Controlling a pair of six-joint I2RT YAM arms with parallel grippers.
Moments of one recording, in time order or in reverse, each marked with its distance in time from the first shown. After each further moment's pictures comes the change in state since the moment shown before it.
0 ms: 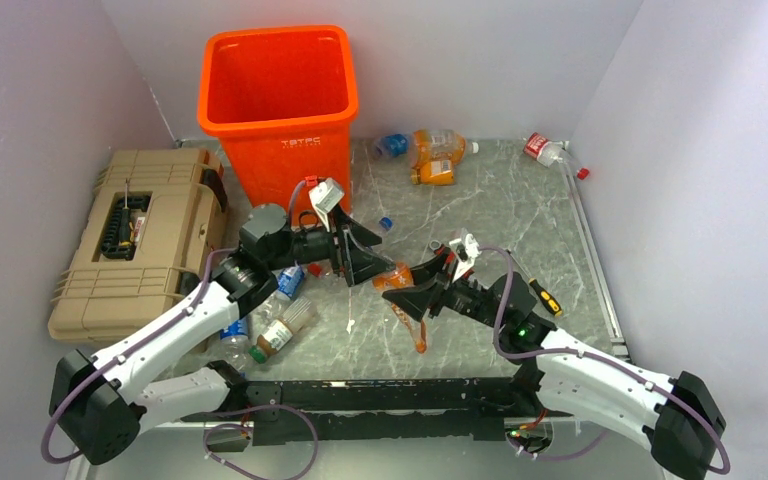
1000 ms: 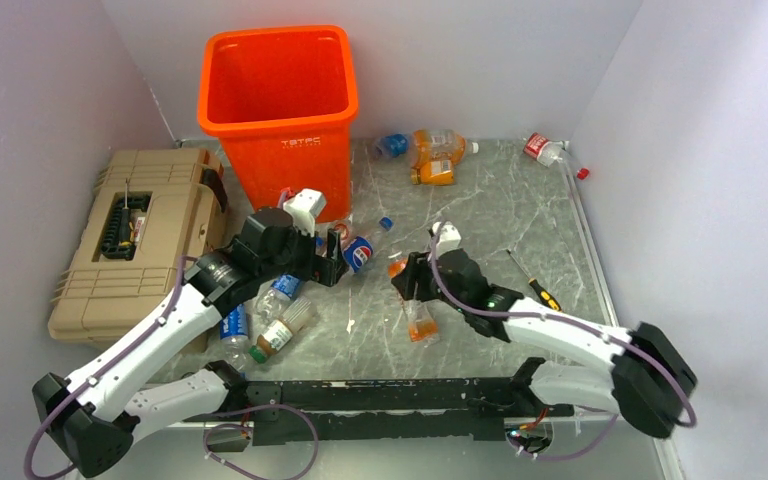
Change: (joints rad) left arm 0.004 -0.063 0.153 -0.788 -0.602 0.158; right arm -0.019 0.412 0.196 -0.496 0.501 0.138
